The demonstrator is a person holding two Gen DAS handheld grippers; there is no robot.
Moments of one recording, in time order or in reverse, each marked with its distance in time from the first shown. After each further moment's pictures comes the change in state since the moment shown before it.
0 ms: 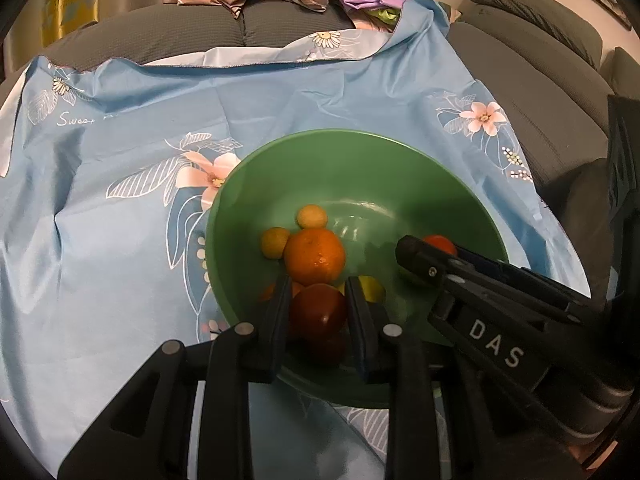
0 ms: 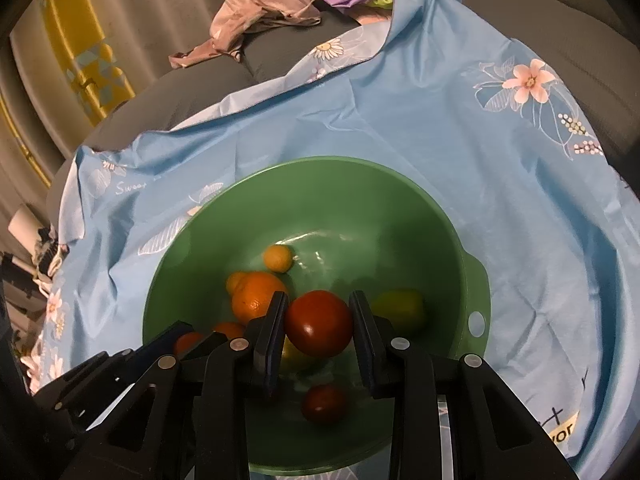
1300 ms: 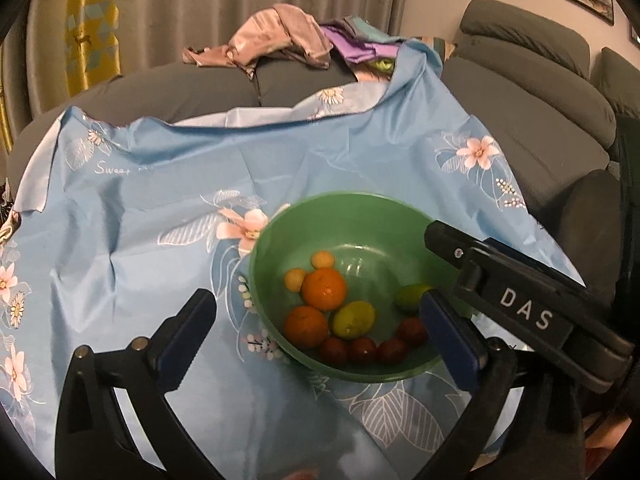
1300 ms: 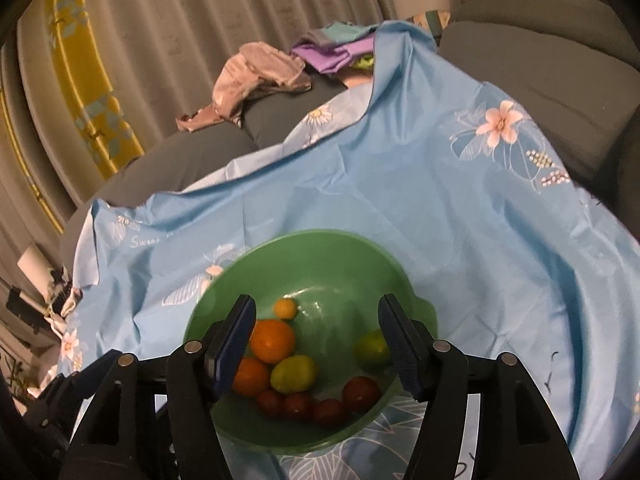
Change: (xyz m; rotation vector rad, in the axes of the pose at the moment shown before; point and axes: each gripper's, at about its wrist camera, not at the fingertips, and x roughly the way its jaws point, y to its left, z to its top) left arm -0.067 -0.013 0.004 0.036 -0.163 0.084; right arm -0.061 -0.006 0.008 0.052 -0.204 0.005
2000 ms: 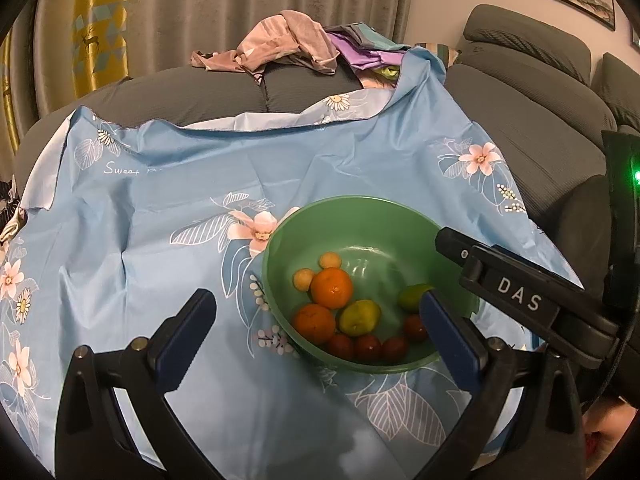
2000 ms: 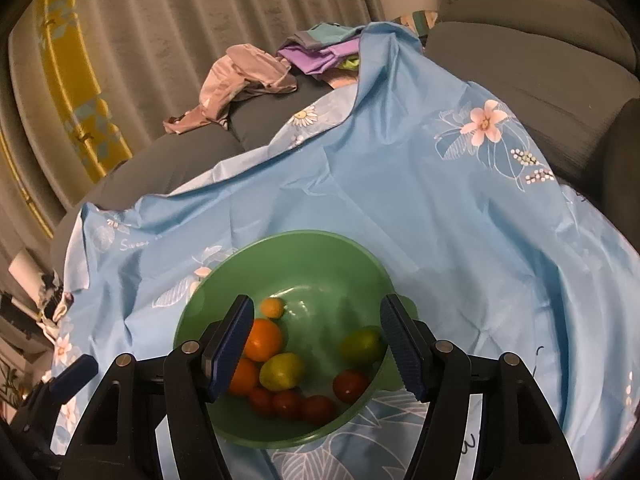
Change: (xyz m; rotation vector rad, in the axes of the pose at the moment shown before) left arm -0.011 0.004 -0.003 -0.011 -0.012 0.009; right arm -0.003 -0.005 -0.002 0.018 0.013 -0.042
